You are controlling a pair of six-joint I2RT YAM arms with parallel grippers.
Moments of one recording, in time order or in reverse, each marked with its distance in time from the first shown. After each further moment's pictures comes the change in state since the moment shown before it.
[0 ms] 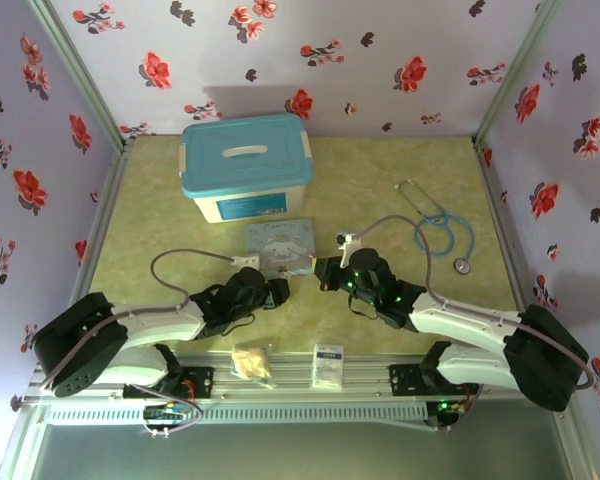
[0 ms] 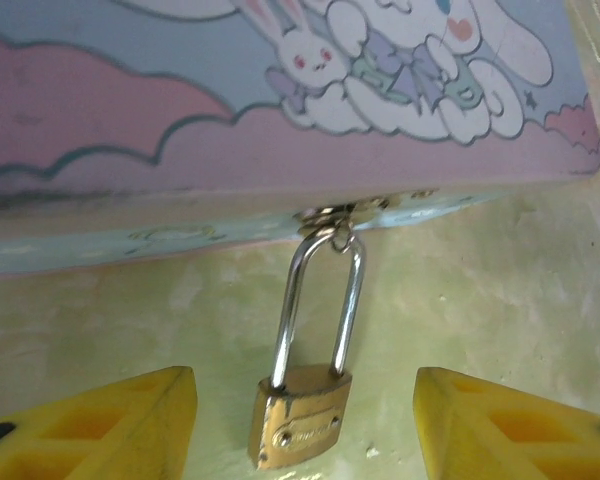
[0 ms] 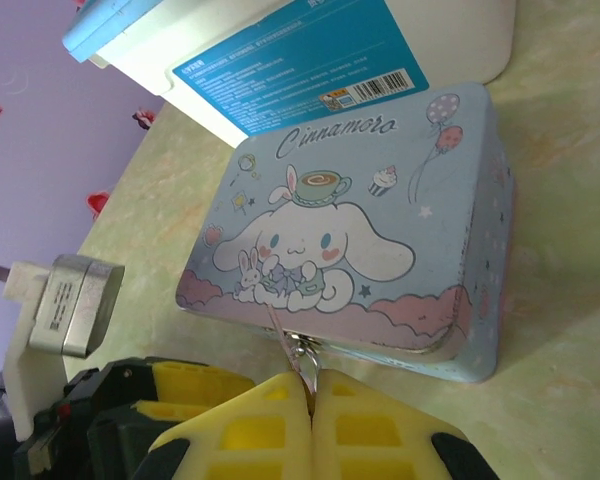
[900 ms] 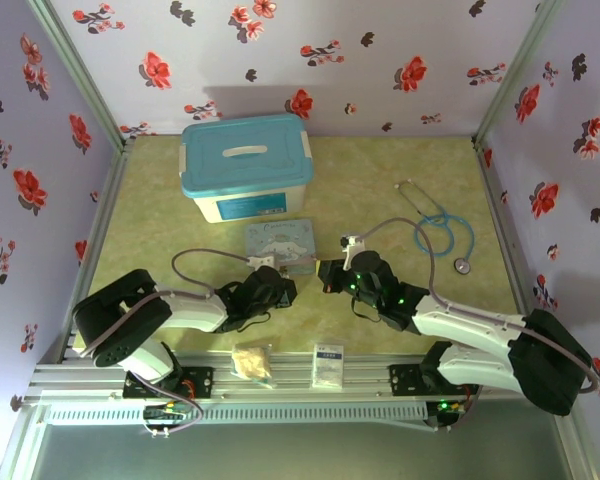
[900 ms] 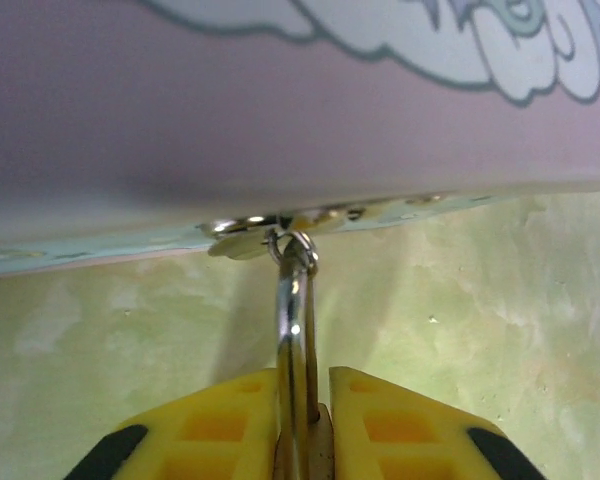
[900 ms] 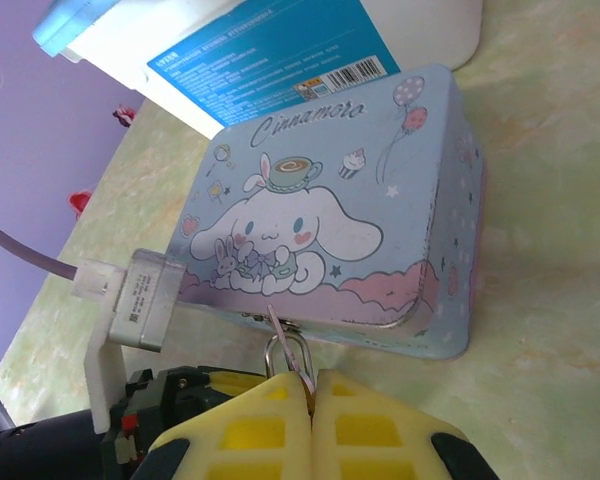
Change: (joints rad) left arm -0.031 0.232 0.066 0.151 0.026 -0.073; right arm 0.000 -0.022 -0.014 -0.043 0.019 0.026
